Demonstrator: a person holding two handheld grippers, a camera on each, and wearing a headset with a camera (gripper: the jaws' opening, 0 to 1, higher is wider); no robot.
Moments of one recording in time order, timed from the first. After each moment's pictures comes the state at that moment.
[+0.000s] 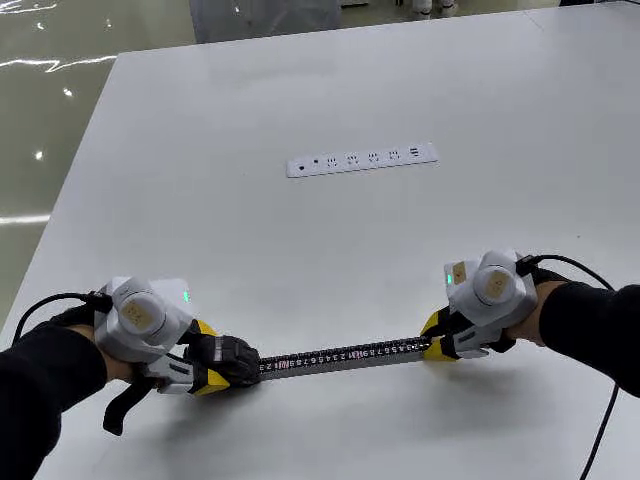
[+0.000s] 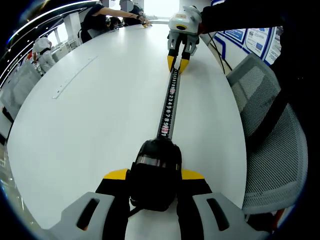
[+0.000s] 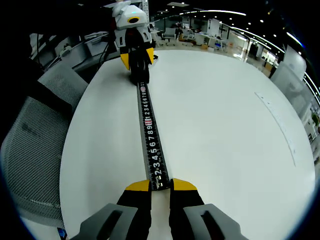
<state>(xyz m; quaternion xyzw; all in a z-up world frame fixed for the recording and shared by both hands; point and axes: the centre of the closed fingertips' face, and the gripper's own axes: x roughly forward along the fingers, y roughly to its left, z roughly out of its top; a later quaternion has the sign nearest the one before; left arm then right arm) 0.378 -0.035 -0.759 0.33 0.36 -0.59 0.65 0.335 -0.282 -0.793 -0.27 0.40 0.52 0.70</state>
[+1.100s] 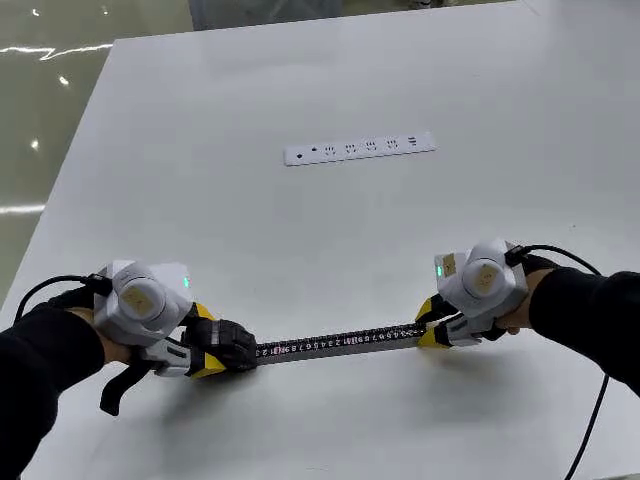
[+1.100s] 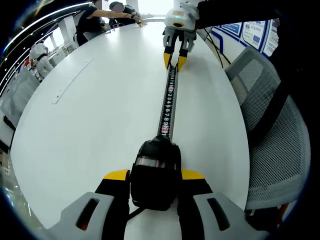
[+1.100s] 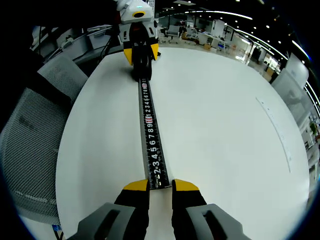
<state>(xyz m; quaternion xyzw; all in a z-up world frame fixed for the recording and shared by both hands) 0.379 -0.035 -0.758 0.36 0.34 -0.59 0.64 0.338 -0.284 -0.791 -0.30 0.39 0.51 0.70</state>
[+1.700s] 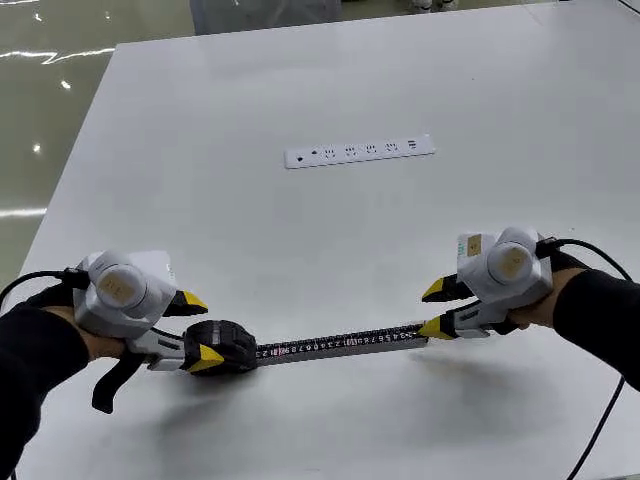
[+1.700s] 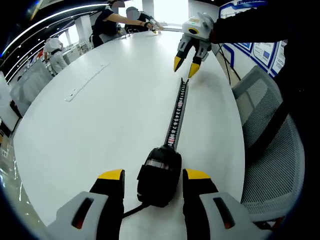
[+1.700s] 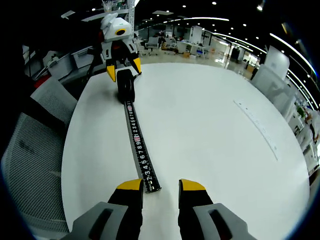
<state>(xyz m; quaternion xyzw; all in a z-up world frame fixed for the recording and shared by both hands) 0.383 -0.034 -0.727 0.29 0.34 -0.56 0.70 0.347 -0.289 -0.751 -0.25 0.36 0.46 0.77</state>
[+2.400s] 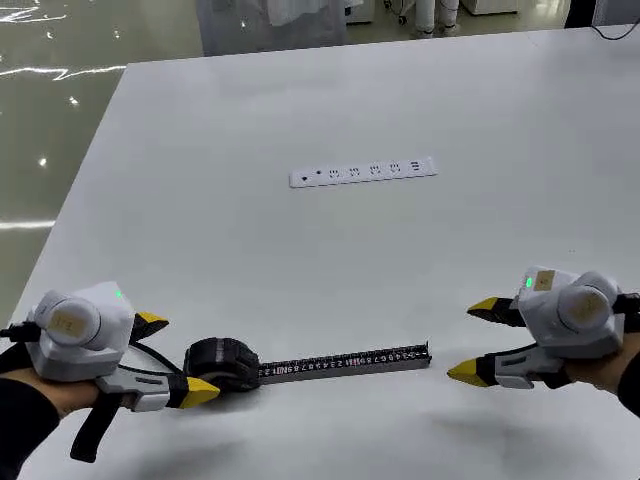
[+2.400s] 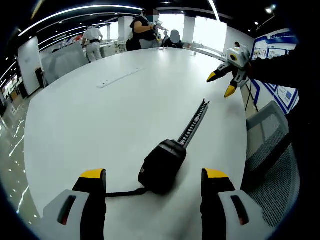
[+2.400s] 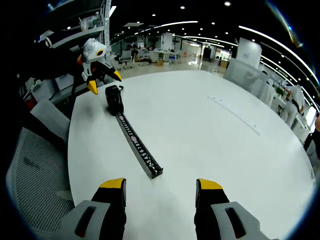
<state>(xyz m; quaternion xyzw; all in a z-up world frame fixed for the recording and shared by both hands) 0.380 -0.003 -0.718 0.17 0.35 -0.47 0.79 0.315 -0.324 -0.730 -0.17 0.35 0.38 0.84</state>
